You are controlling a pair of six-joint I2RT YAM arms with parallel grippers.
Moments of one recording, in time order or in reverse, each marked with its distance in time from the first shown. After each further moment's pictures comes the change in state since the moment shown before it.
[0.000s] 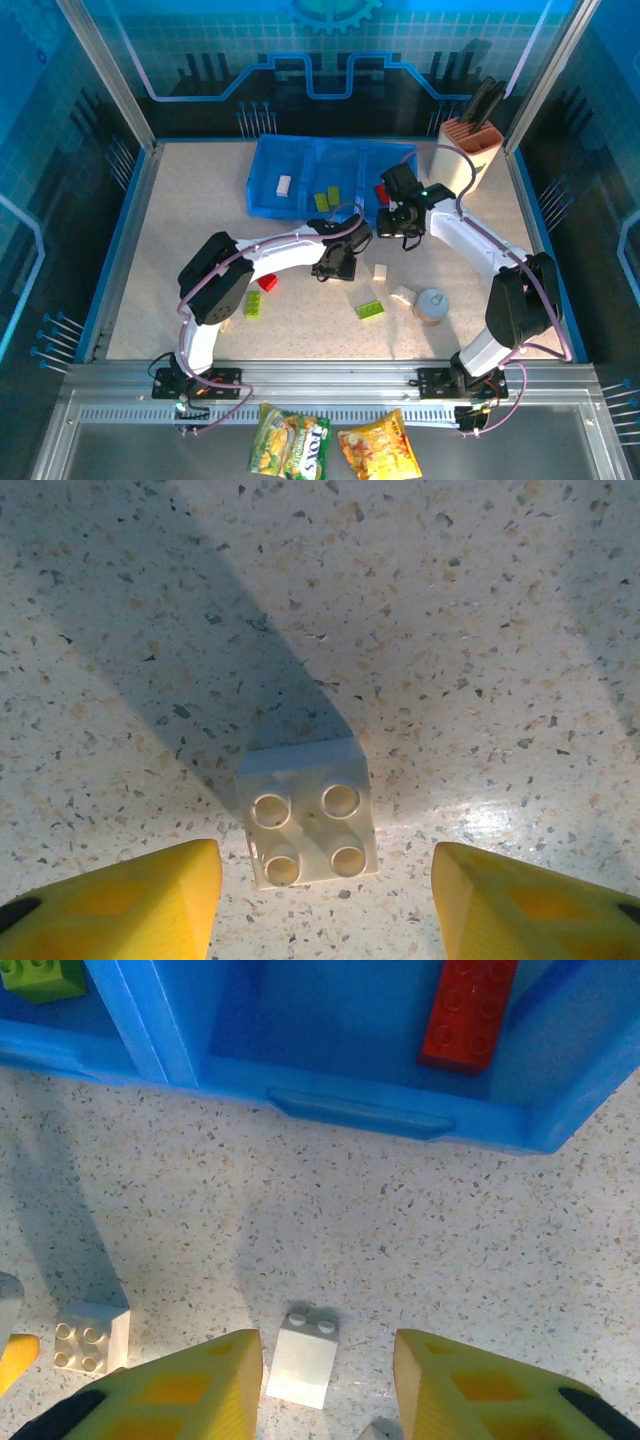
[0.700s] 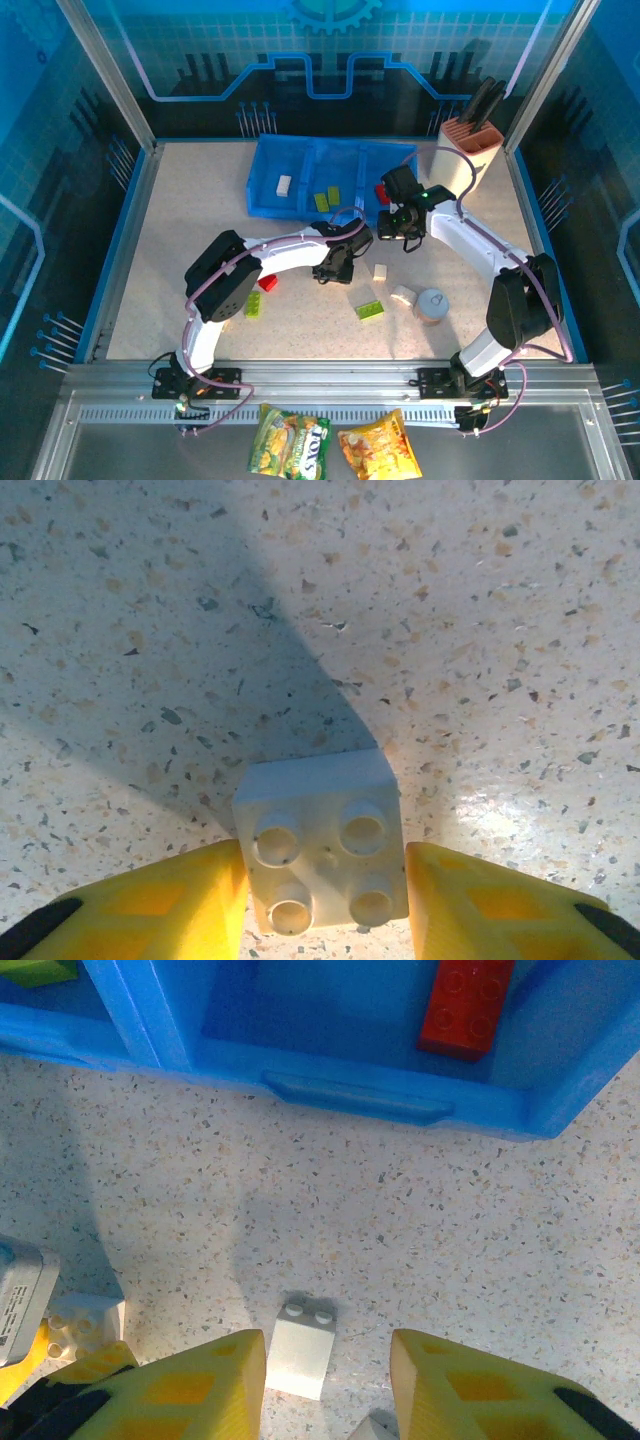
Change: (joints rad) left arm 0.000 0.042 0.000 0.002 -0.004 0.002; right arm 0.000 -0.010 -0.014 -0.003 -0.003 0.000
